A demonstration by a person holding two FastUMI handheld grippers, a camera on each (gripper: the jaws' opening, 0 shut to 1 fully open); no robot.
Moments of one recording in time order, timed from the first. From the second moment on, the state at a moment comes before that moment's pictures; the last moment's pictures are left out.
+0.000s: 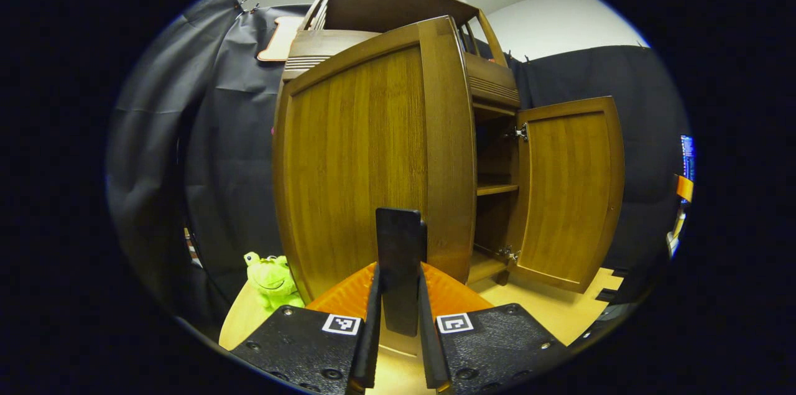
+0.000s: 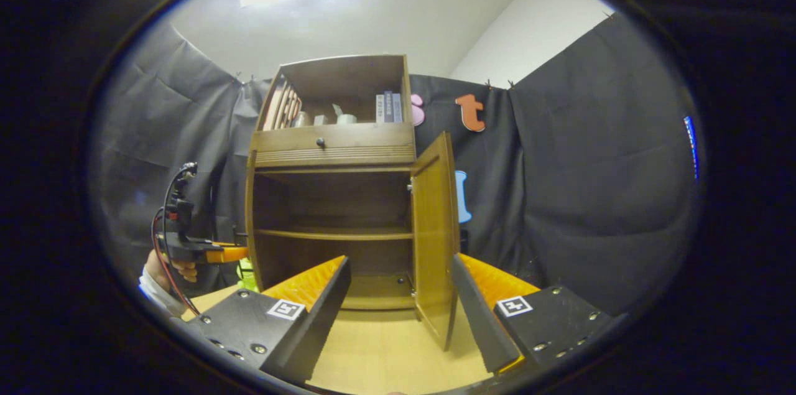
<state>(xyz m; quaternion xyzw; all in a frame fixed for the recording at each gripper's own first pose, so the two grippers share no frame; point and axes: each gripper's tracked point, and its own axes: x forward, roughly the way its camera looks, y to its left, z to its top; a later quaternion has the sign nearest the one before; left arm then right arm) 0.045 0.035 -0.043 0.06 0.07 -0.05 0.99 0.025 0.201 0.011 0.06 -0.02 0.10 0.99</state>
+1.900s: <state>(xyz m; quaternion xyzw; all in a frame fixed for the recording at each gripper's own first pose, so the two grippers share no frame) -0.037 0.221 -0.016 0.02 0.06 0.06 1.00 0.031 0.264 -0.024 0.00 0.04 0.14 0.99</state>
